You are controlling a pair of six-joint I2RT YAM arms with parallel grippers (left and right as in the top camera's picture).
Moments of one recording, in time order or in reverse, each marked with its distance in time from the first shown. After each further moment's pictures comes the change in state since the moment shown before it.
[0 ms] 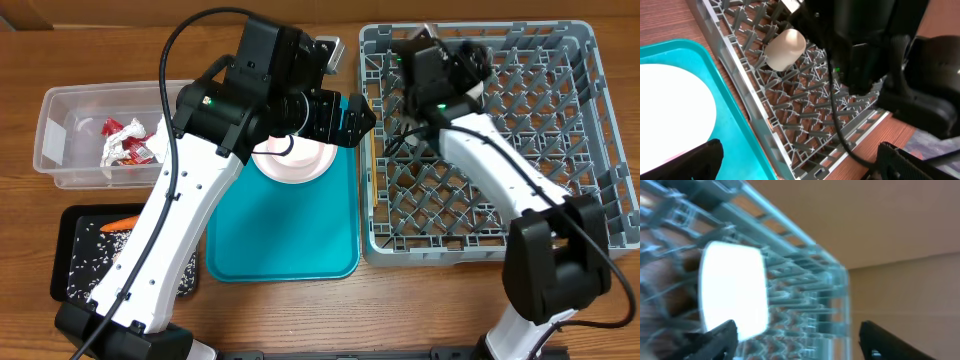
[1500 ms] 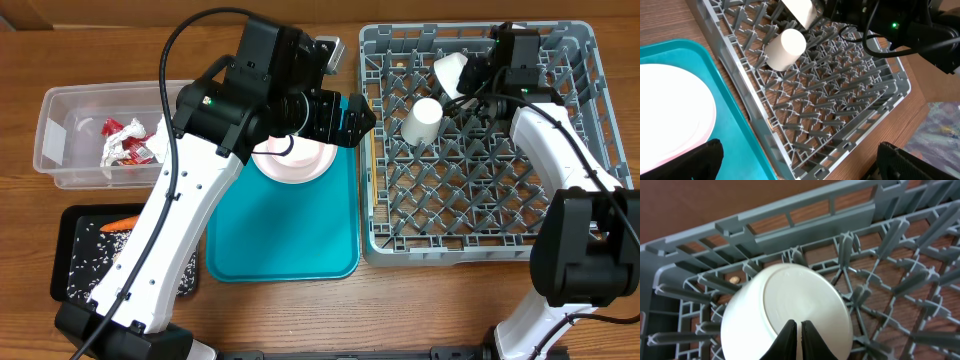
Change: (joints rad) left arm 0.000 0.000 0.000 0.000 0.000 0.000; right arm -0.331 0.035 0.000 0.040 -0.809 0.780
